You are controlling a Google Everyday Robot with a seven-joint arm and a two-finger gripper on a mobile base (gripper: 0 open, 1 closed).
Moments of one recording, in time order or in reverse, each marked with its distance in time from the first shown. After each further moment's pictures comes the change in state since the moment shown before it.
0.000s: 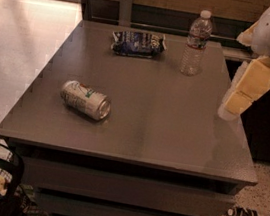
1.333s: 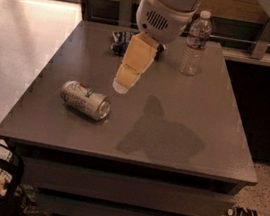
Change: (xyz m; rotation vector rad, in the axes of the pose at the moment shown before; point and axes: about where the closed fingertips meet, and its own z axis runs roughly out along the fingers) arm -0.161 0.018 0.069 -0.082 0.022 0.067
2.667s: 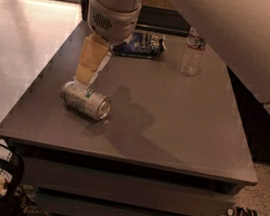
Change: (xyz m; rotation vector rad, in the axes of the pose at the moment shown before) arm -0.072 0.008 0.057 -0.046 0.085 -0.014
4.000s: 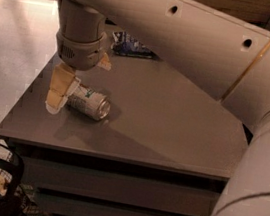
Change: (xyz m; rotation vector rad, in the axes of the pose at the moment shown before) arm -0.026 0.045 0.069 -0.068 0.118 0.094
